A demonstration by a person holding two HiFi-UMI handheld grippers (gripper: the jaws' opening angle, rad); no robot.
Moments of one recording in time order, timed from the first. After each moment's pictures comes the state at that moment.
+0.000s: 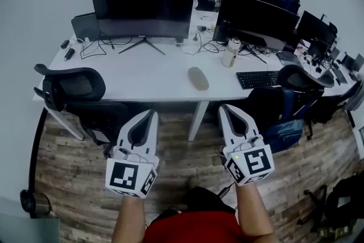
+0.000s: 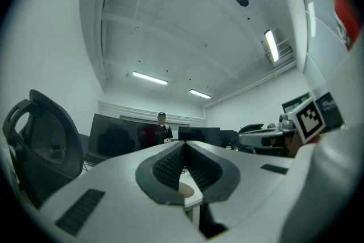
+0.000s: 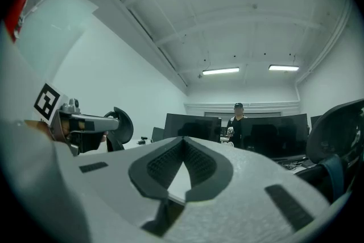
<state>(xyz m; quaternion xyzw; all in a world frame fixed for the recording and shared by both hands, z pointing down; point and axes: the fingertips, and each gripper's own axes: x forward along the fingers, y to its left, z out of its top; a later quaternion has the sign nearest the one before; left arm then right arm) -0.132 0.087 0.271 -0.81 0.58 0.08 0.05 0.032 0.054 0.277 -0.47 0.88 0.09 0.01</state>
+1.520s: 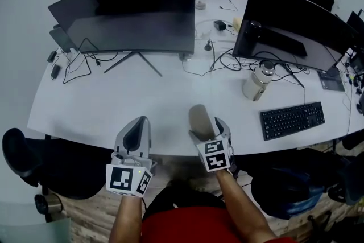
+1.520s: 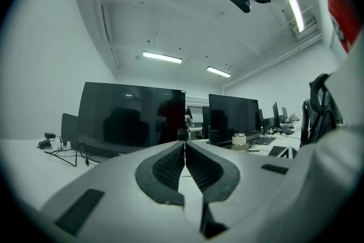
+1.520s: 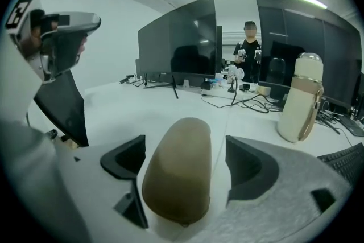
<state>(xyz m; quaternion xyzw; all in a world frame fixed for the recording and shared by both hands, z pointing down) -0.135 -0.277 0.367 -0.76 0.66 0.01 0.01 0.009 -0.341 0.582 -0.41 0.87 -0.11 -0.27</state>
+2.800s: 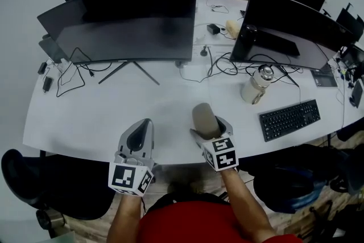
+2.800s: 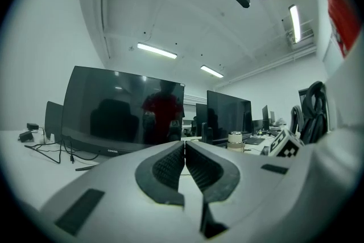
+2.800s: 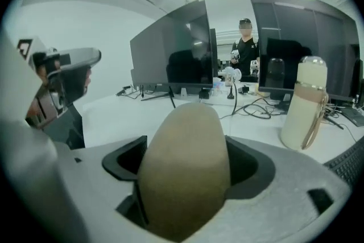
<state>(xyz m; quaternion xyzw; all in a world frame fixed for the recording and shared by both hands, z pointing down) -0.155 -0.314 0.383 -0.80 0.60 0.01 -0.02 -0.007 -0.365 0.547 -0.42 0.87 -0.15 -0.23</state>
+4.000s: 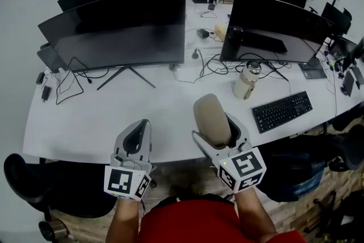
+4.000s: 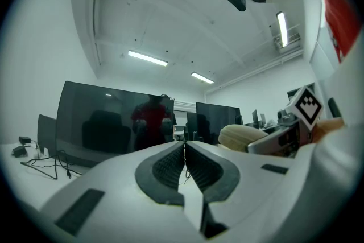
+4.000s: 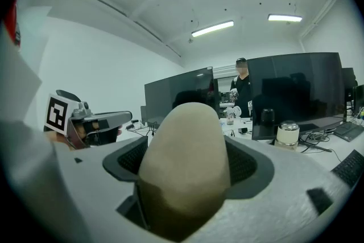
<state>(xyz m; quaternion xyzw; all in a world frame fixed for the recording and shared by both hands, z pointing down) -0.147 -0.278 0.334 -0.82 0.57 0.02 0.02 0.004 -0.292 0.373 -0.43 0.90 -0.07 -0.08</state>
